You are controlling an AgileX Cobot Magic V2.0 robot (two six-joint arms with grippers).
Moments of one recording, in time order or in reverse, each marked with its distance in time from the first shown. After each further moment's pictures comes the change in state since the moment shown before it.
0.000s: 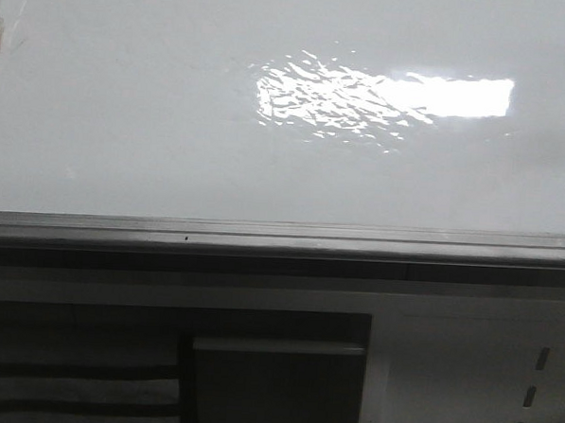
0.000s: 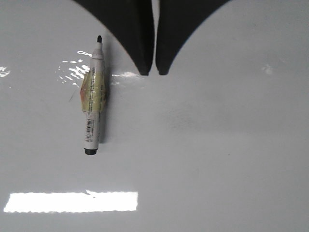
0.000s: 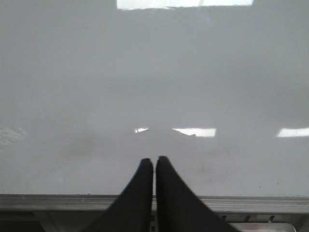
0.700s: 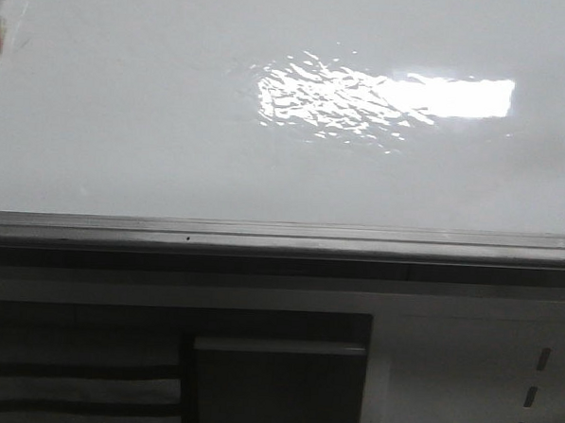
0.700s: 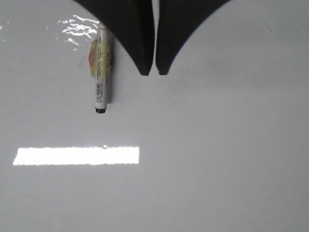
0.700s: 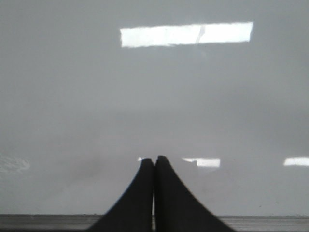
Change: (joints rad) left arm 0.000 -0.125 0.002 0.005 -0.024 0.000; right arm 0.000 -0.089 0.019 0.007 -0.036 0.006
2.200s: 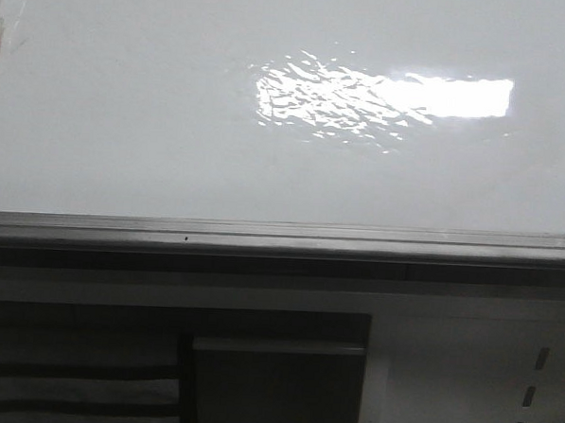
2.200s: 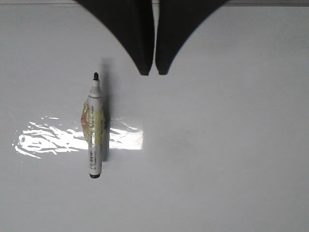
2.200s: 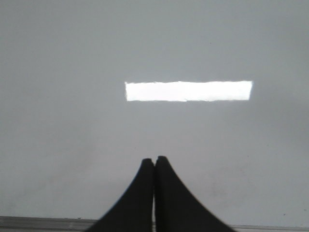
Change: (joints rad) left arm 0.000 -0.324 0.535 -0.013 -0.358 0.000; right arm 0.000 -0.265 0.538 -0.063 -0.568 0.032
